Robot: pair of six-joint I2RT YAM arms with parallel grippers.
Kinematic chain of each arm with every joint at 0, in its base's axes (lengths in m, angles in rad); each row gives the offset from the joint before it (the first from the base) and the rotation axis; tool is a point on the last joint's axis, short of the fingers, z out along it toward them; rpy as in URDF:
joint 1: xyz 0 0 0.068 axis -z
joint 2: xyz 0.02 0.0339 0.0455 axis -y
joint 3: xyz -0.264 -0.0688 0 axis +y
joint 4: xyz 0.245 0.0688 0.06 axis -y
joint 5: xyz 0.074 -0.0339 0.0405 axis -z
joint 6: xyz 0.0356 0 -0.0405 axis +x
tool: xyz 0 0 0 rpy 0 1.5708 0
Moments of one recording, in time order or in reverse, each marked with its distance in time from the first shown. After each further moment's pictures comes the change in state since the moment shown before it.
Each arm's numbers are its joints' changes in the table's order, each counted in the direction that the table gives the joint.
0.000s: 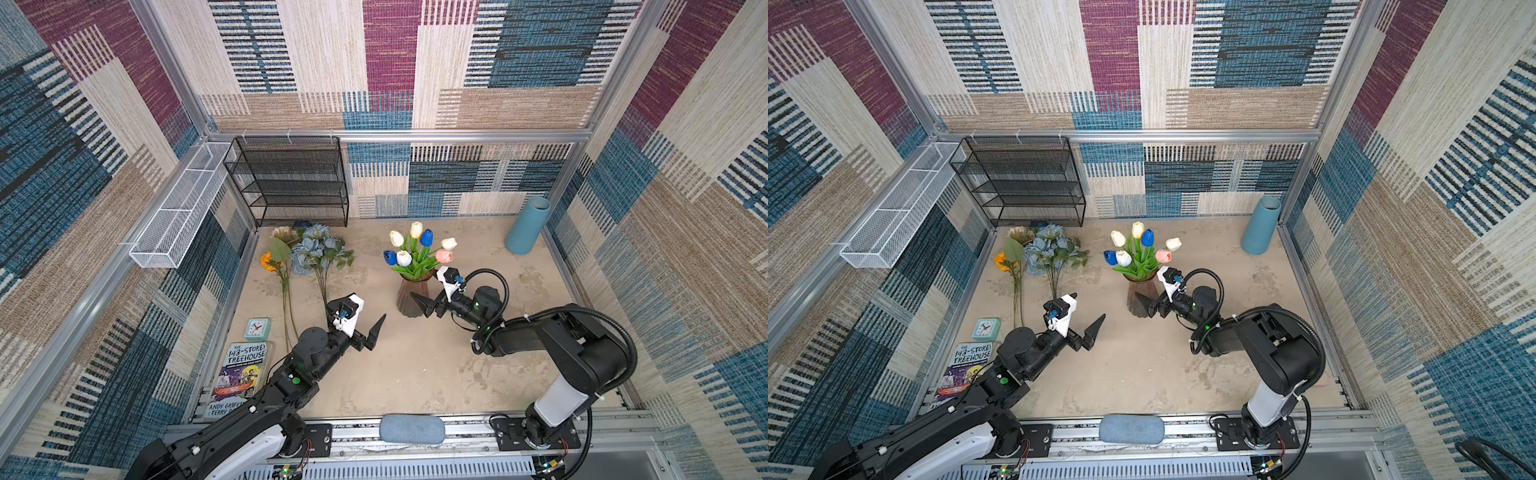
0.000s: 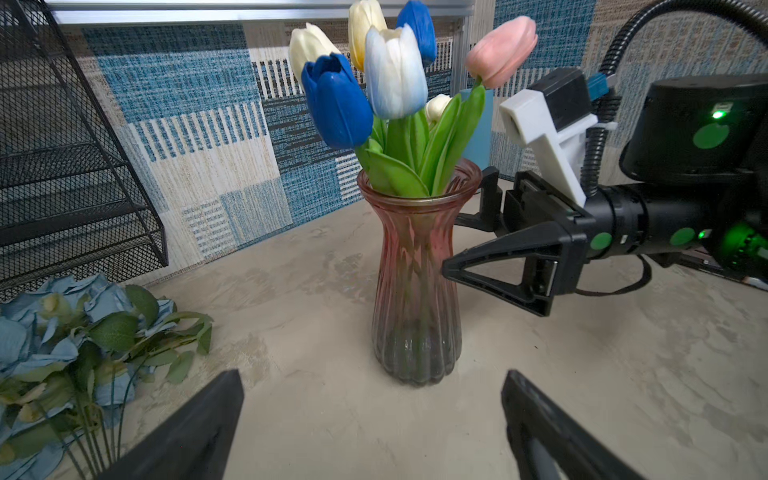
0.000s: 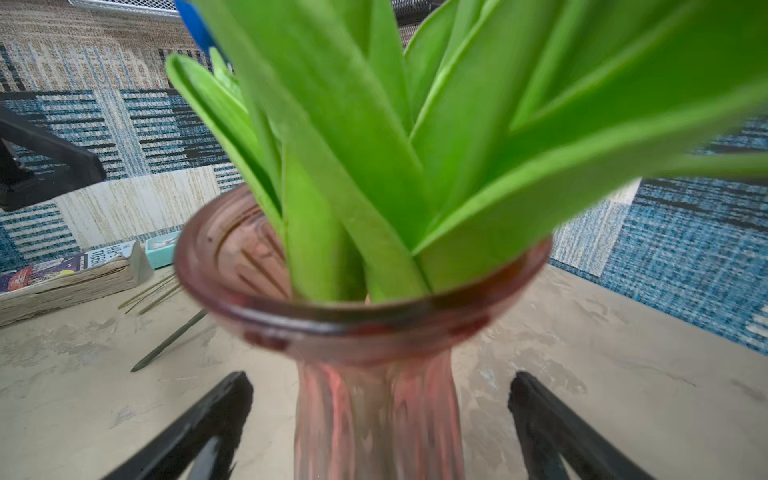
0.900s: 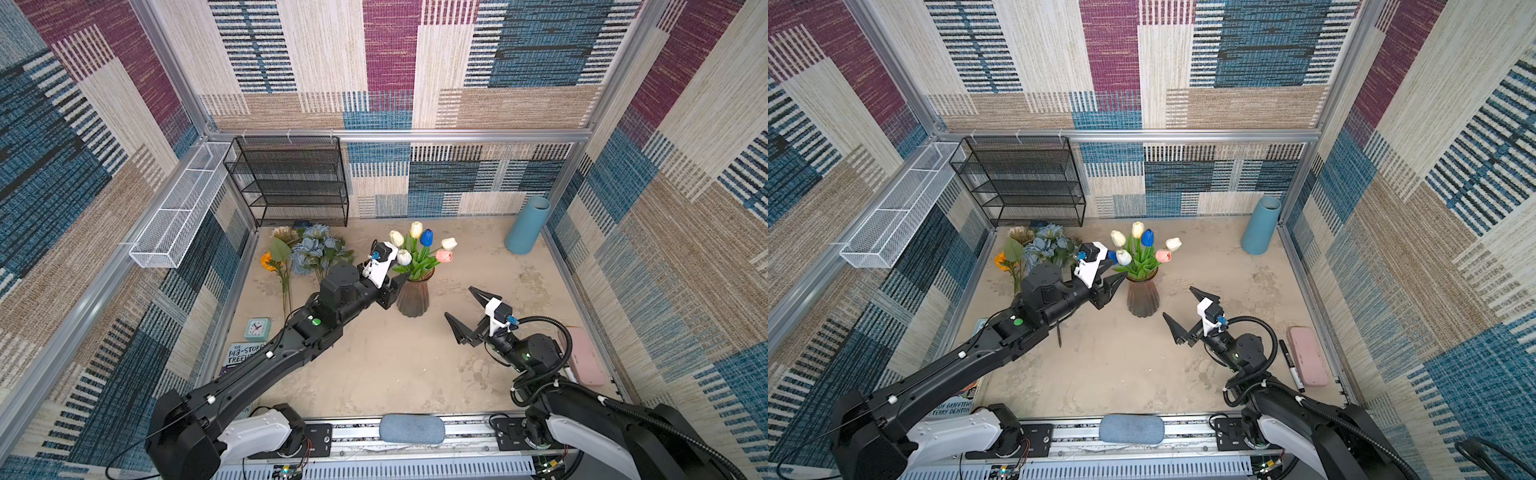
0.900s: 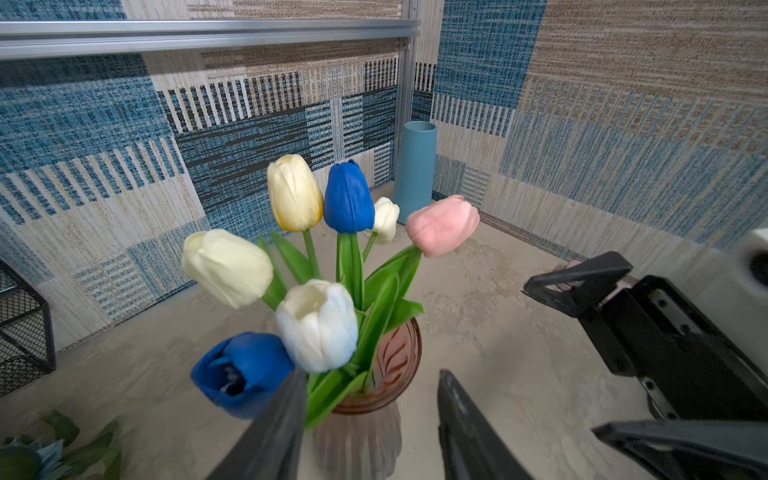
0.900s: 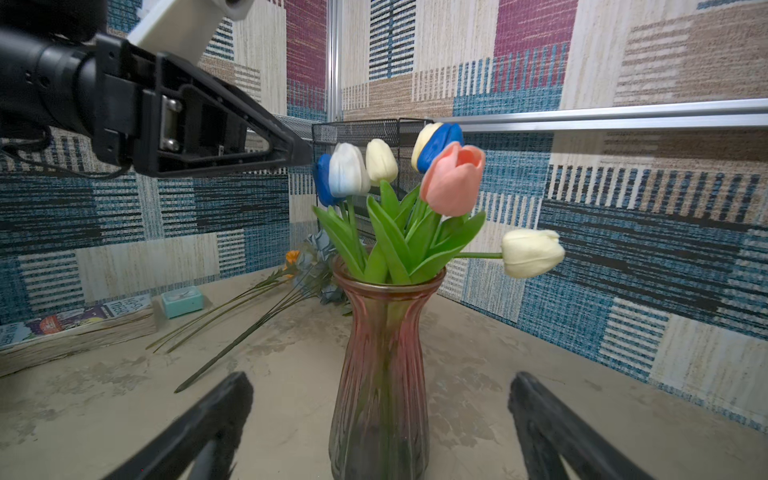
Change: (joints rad) left arm 0.023 -0.313 -0.628 -0.404 0.163 -0.053; right arm 0.002 0.718 0.426 -0.082 0.113 0.000
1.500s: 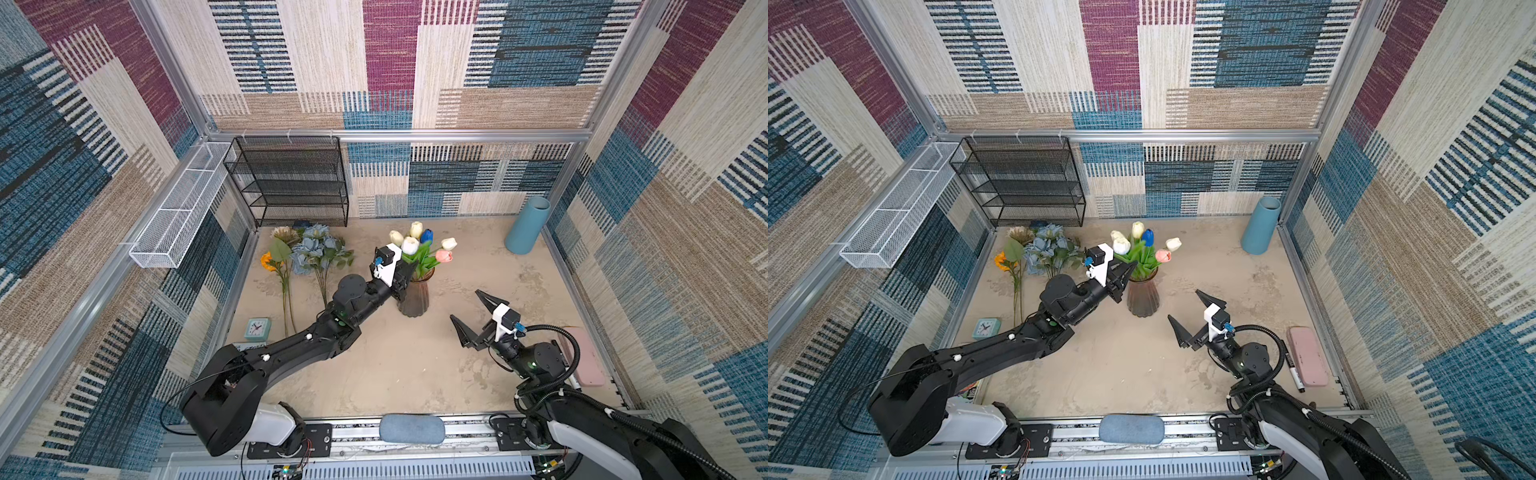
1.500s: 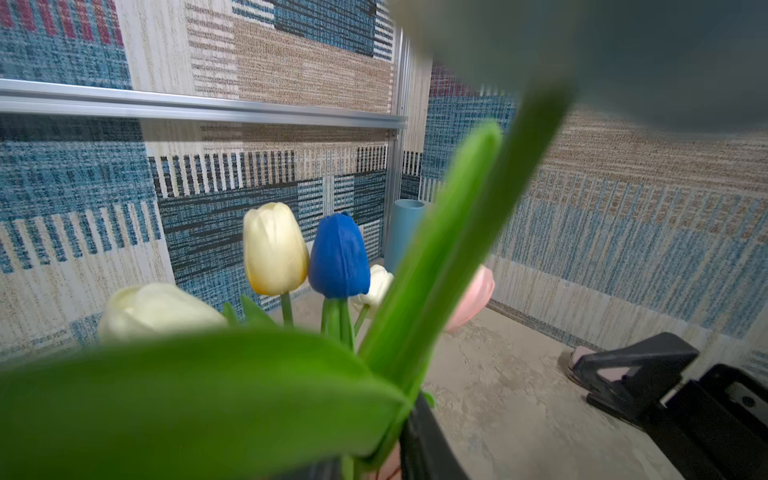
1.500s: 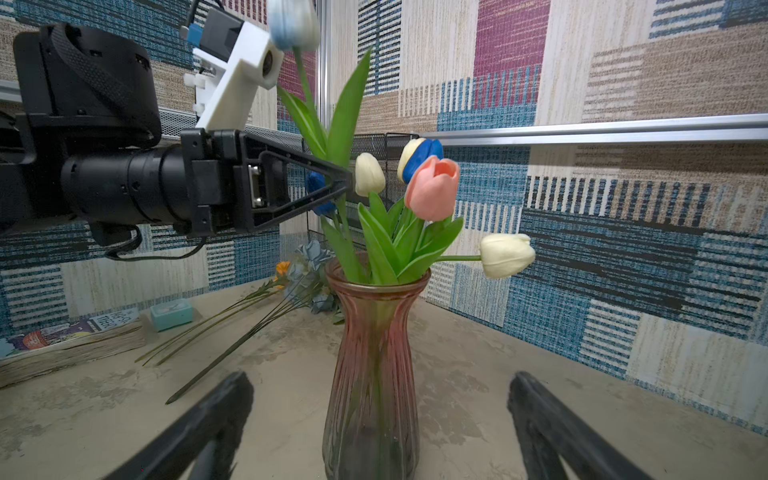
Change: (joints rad) left arm 0.001 -0.271 0.113 0.624 0.025 -0.077; right arm 0.000 0.125 0.079 0.012 0.062 0.008
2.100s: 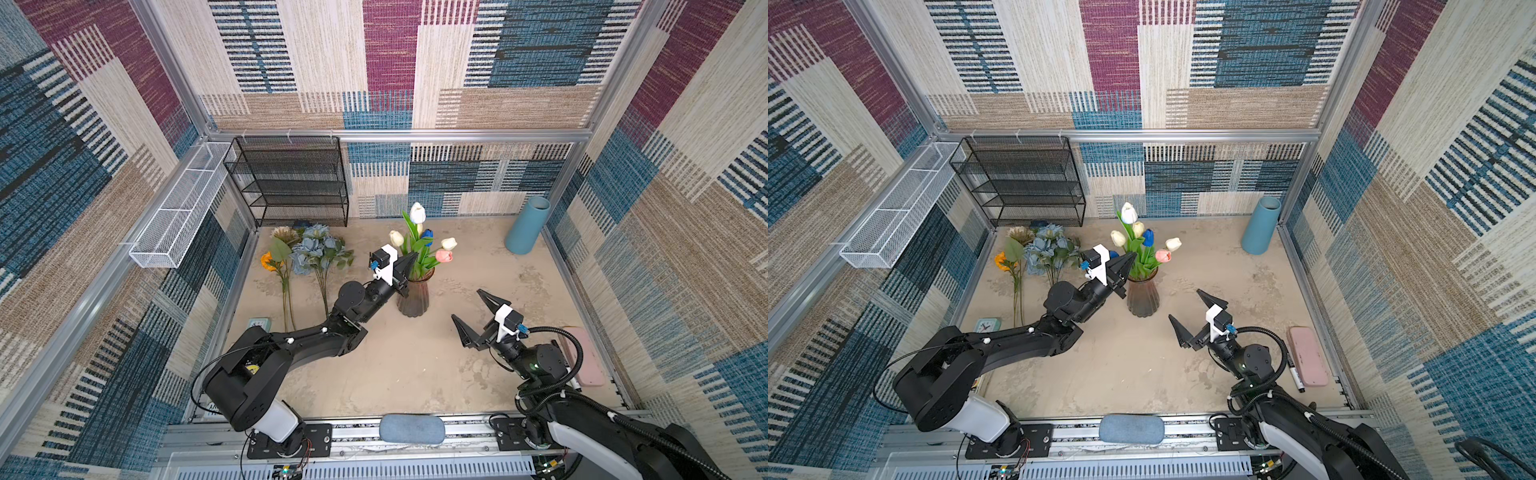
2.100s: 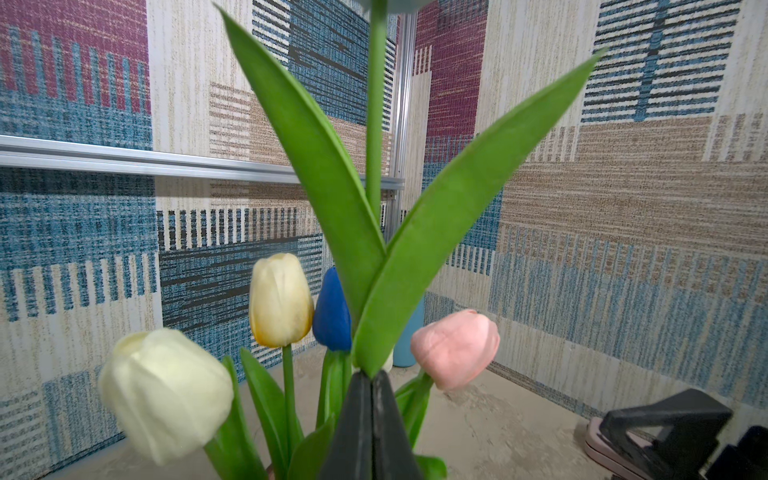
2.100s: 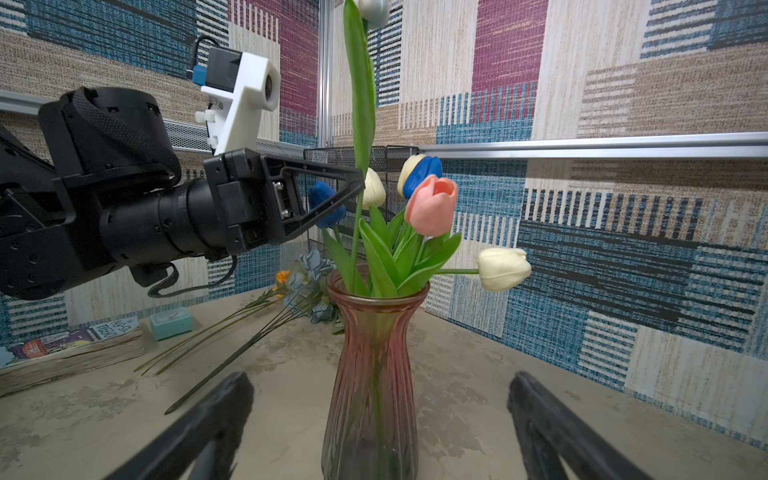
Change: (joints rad) left arm -0.001 -0.152 0.054 0.423 -0.004 -0.042; right arm 0.000 0.027 0.001 -0.001 -0.001 0.000
